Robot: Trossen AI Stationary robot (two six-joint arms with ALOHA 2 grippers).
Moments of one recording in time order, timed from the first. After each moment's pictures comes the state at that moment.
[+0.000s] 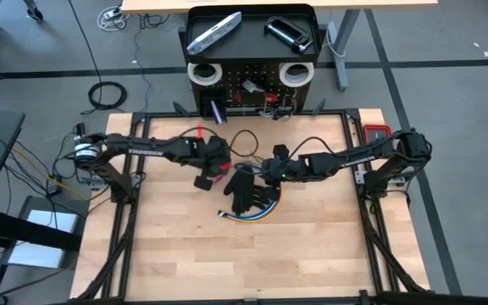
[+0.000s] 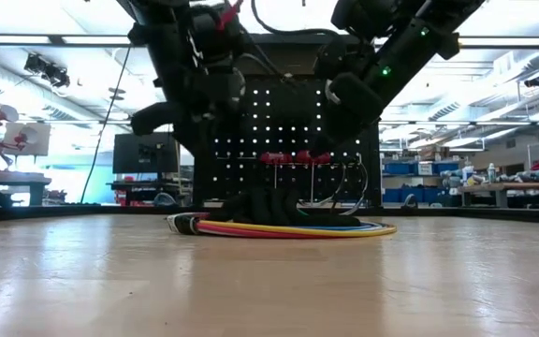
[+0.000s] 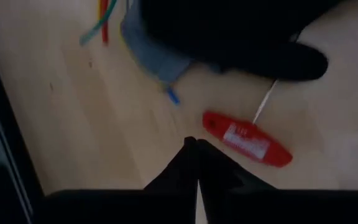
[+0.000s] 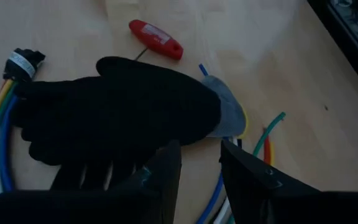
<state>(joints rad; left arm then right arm) 0.17 1.59 1.09 -0.62 -0.19 0.64 -0.01 1.56 0.90 -0.13 0.29 0.08</state>
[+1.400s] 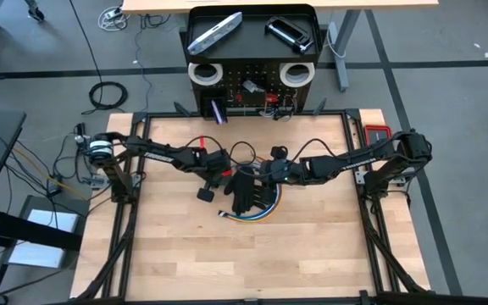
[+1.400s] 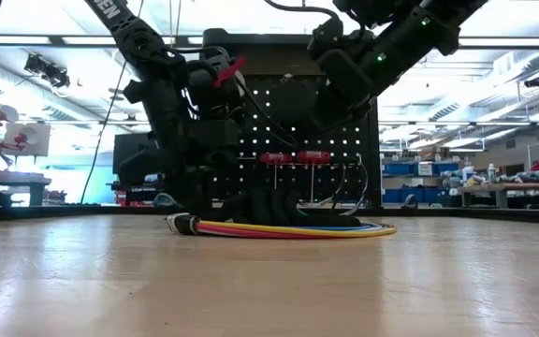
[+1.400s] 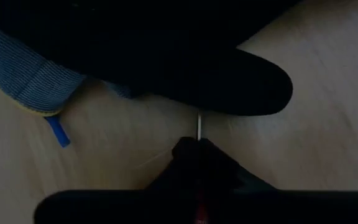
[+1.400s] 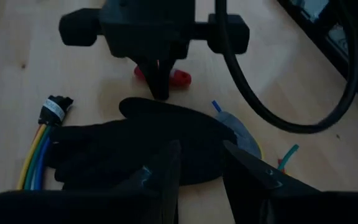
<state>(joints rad) 0.20 1.77 0.87 -0.32 0.06 0.57 0.04 1.56 0.90 -0.01 0.31 0.12</state>
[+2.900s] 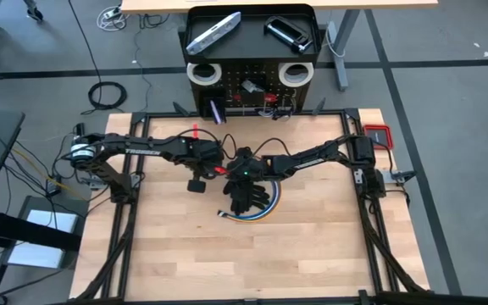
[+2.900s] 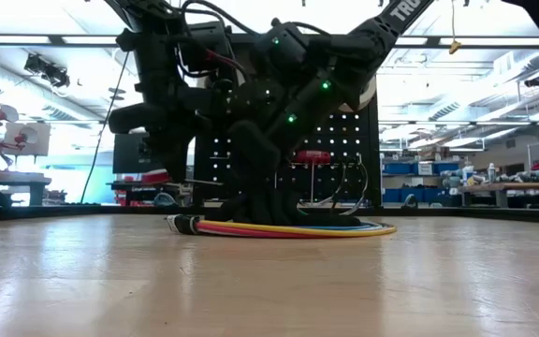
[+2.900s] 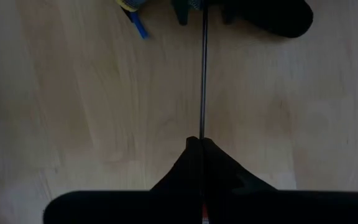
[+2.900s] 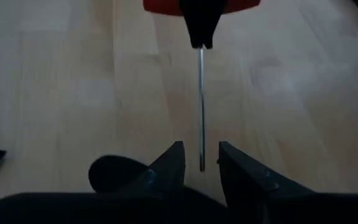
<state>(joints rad) 0.21 1.56 1.03 -0.75 -0.11 0.41 -0.07 2.05 1.26 0.07 0.16 0.00</state>
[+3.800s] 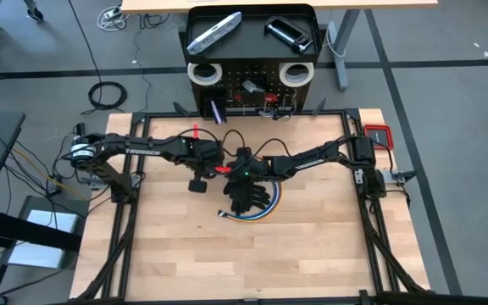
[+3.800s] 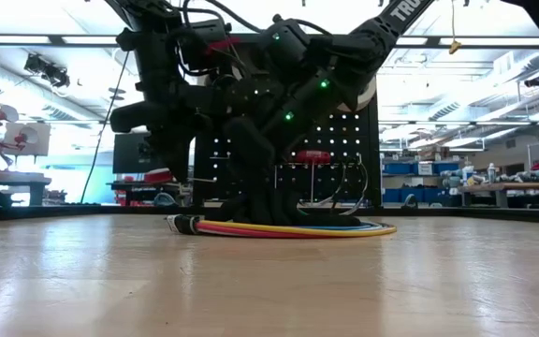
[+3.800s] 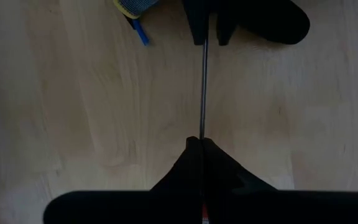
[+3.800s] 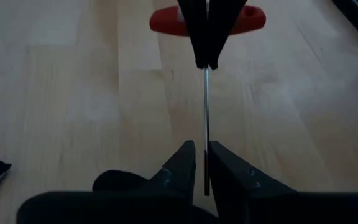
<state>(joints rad) 0.21 1.56 1.03 -0.74 -0.11 0.41 -0.07 2.05 1.26 0.13 0.17 -0.03</state>
